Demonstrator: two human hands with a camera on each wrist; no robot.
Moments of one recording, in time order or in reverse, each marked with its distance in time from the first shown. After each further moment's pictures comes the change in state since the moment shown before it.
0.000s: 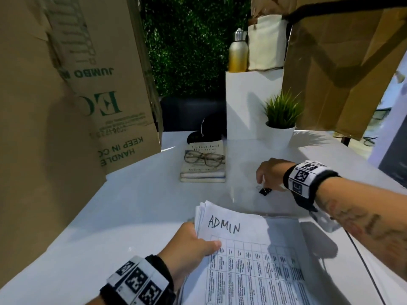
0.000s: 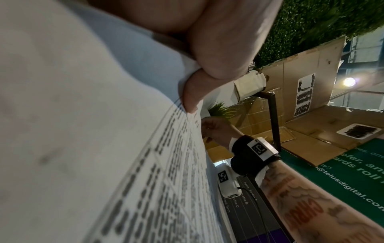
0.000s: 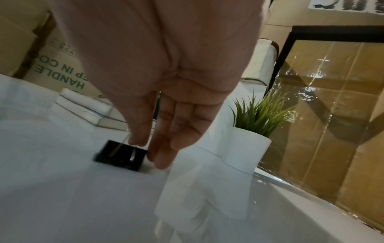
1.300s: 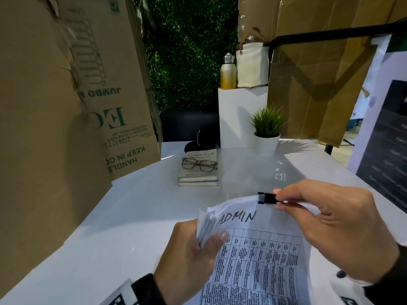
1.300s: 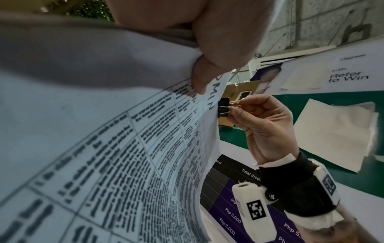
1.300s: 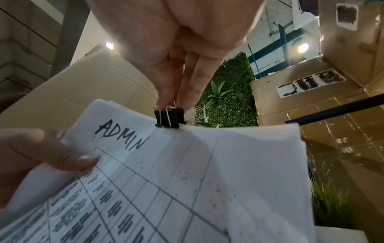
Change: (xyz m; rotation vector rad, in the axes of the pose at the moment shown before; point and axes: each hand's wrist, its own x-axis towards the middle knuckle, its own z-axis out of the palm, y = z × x) left_hand -0.100 0.032 0.025 0.117 0.025 0.637; right_hand -0.256 -0.027 -0.006 0.482 1.073 -0.471
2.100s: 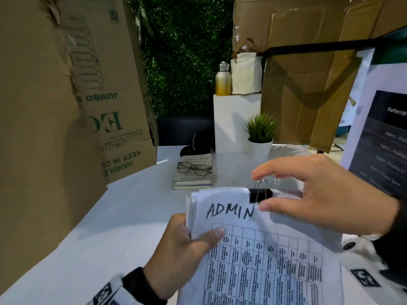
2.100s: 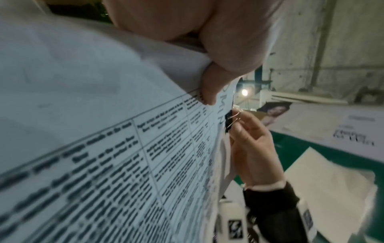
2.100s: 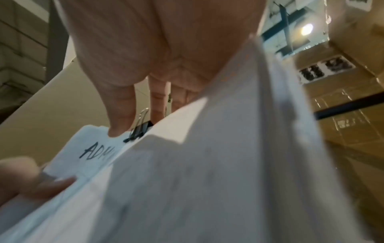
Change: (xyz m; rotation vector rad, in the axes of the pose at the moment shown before) left_hand 0.000 0.033 -0.003 -0.191 -0.026 -0.122; right_hand 0.047 0.003 -0.034 -0.002 -0.464 0.041
